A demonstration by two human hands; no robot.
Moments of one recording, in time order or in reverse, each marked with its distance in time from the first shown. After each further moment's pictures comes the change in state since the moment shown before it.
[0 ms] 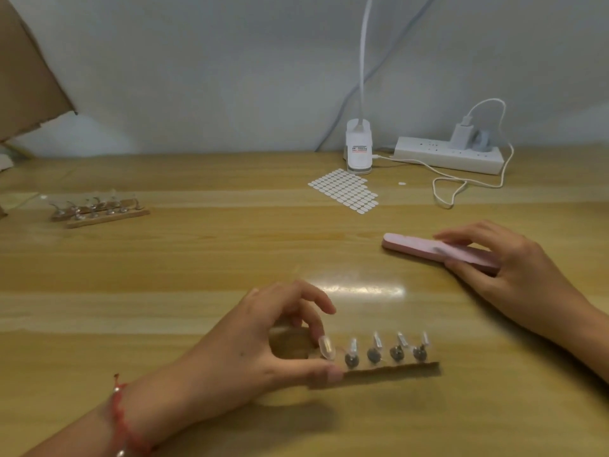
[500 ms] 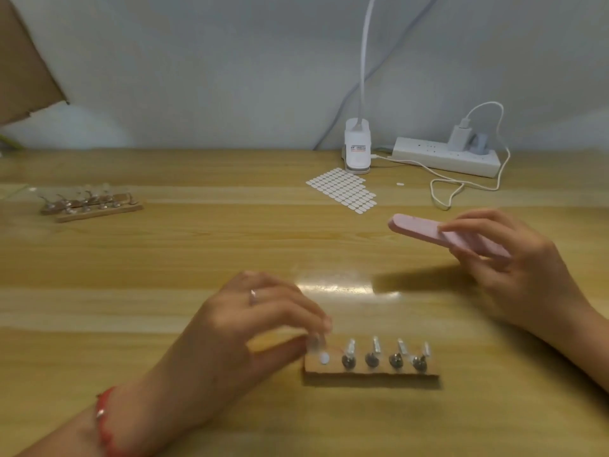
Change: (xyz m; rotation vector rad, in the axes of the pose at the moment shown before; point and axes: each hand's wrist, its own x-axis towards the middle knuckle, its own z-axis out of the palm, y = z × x) left_hand -0.003 -0.001 -0.004 0.283 0.289 0.473; right_hand 0.001 -0.002 -0.002 -0.018 0.133 -0.095
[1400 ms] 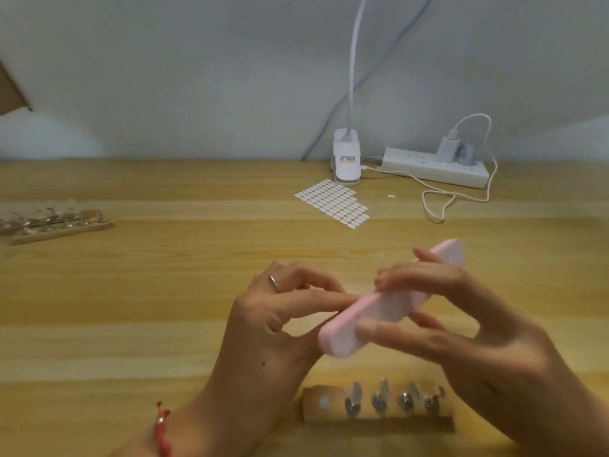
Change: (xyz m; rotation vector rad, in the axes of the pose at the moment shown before) left_hand 0.031 -0.005 0.039 -0.326 0.272 -0.254; right_hand -0.015 -0.073 0.013 0.122 -0.037 -0.354
